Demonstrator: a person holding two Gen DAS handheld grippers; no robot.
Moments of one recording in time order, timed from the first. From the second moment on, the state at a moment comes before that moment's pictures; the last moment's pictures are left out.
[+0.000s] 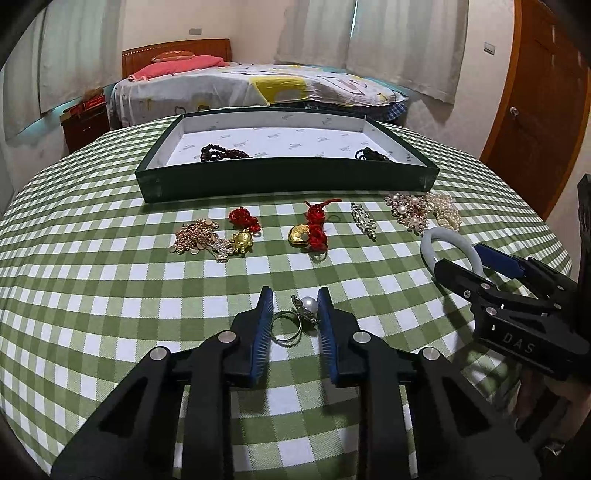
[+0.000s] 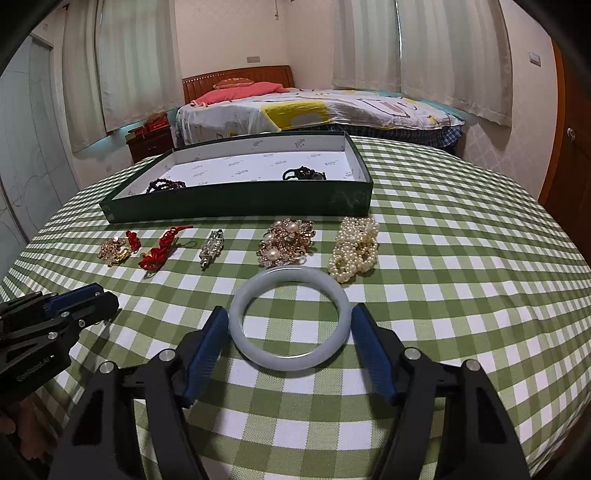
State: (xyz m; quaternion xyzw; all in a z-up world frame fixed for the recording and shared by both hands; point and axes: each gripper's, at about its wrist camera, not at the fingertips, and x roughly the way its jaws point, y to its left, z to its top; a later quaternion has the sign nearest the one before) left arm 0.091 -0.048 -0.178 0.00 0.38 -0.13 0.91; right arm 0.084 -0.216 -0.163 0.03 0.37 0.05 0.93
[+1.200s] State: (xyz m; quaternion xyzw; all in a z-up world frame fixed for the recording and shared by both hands) left arm 0.094 -0.038 -0.145 -0.01 0.35 -0.13 0.93; right arm 0.081 -0.213 -0.141 0.03 0.34 0.06 0.94
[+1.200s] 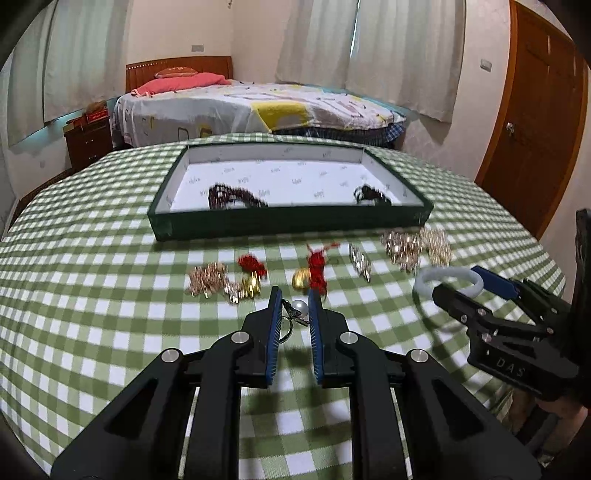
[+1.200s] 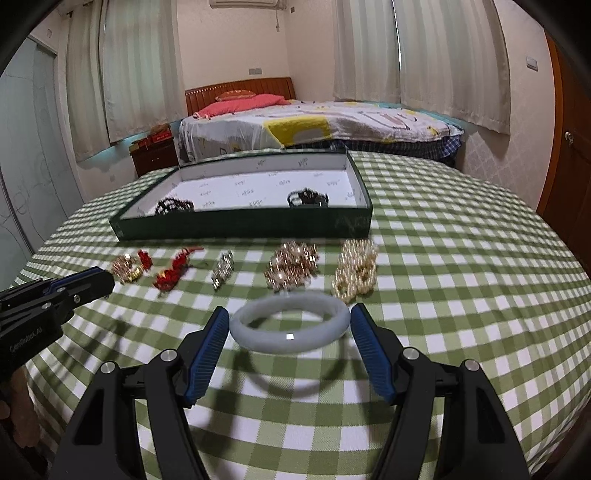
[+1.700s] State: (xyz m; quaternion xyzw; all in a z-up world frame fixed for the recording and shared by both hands) left arm 0.169 -0.044 -0.092 -0.04 0.29 -0.14 0.95; right arm 0.143 -0.200 -0.090 0.03 0.29 0.07 0.95
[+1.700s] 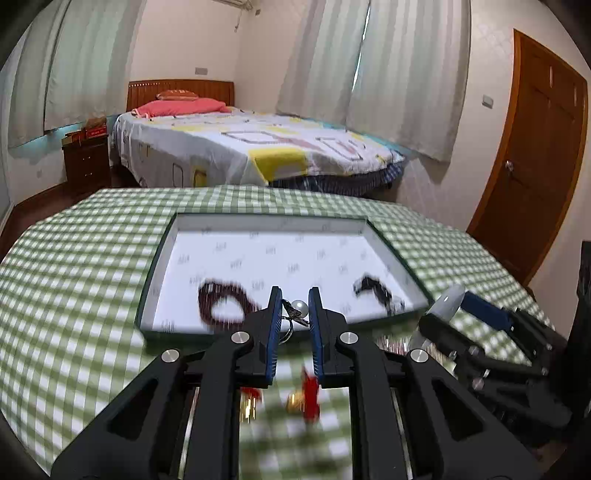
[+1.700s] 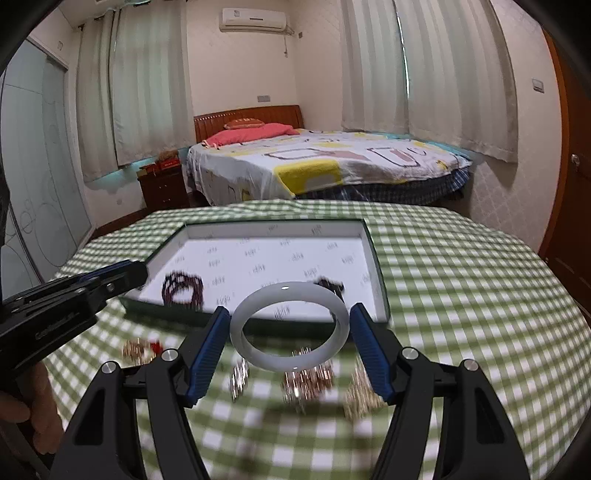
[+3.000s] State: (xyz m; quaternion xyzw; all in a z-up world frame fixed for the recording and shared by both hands) left arm 0.288 -0.054 -0.167 -0.08 0.42 -0.12 0.90; right arm 0.254 -0.181 -0.133 0.01 0.38 0.11 0.92
